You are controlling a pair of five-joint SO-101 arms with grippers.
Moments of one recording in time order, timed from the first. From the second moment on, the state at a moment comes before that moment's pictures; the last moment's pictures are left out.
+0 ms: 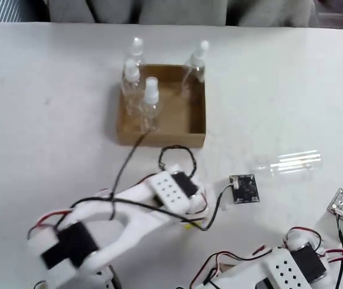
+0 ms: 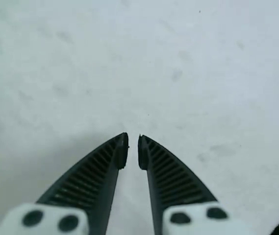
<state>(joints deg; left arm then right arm) 48.8 2.2 34.9 52.3 -26.4 59.8 -86.8 85.5 69.1 25.3</state>
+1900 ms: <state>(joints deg) 15.2 -24.3 55.3 56.0 -15.9 49.5 -87.0 86.5 68.6 25.3</state>
